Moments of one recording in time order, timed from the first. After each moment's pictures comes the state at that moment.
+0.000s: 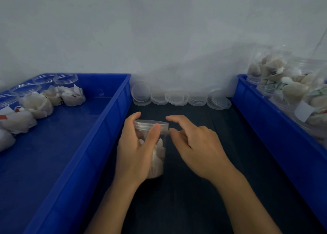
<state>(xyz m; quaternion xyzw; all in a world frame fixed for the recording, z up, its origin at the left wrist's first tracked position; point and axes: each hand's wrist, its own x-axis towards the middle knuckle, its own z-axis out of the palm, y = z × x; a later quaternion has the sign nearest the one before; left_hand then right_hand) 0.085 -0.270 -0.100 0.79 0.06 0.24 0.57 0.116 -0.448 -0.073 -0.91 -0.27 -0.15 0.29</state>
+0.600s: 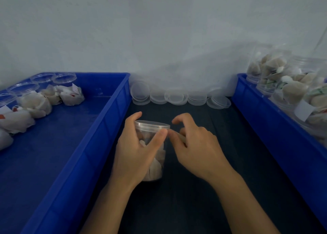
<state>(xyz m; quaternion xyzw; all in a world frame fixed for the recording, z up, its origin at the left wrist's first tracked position) 0.083 -0.265 -0.099 0.81 0.02 0.22 0.55 0.120 -0.446 -0.083 -0.91 -0.23 -0.14 0.31</state>
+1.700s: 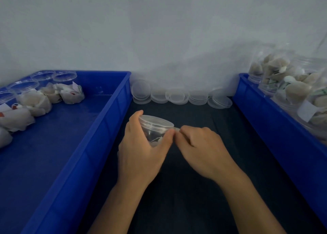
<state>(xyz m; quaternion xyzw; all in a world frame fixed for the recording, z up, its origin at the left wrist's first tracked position) 0.084 -0.279 -0.100 0.86 0.05 0.28 0.43 0.121 -0.450 -0.078 -0.92 -0.22 -0.11 0.29</state>
